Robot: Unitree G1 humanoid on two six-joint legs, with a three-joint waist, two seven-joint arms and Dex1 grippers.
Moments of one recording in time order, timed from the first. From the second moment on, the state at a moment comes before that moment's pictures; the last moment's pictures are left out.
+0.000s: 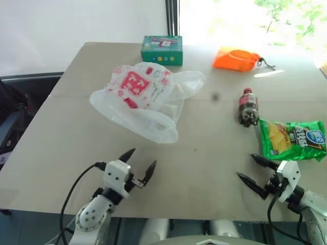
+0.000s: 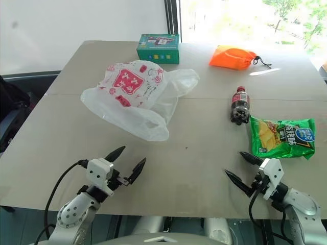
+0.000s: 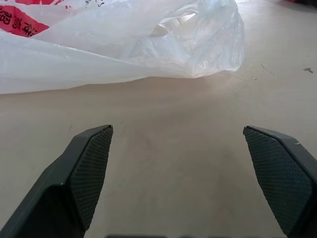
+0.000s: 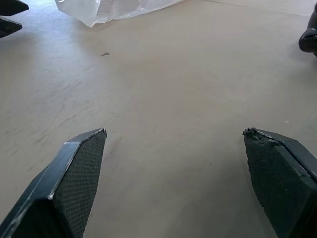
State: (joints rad) left arm 0.42 0.35 0.03 -0.38 -0.18 -0.08 -0.46; right arm 0.32 -0.50 -0.18 -0.10 0.44 -0.14 0.97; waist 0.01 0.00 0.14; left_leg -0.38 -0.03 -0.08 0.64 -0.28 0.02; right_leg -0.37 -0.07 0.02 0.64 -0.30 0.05
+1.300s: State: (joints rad) left arm 0.30 0.33 -0.01 -0.42 -0.22 0.01 -0.50; right arm 0.35 -0.48 -0.14 -0.23 0.44 -0.12 0.92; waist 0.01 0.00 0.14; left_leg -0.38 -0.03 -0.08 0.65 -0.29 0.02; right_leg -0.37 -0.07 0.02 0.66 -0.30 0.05
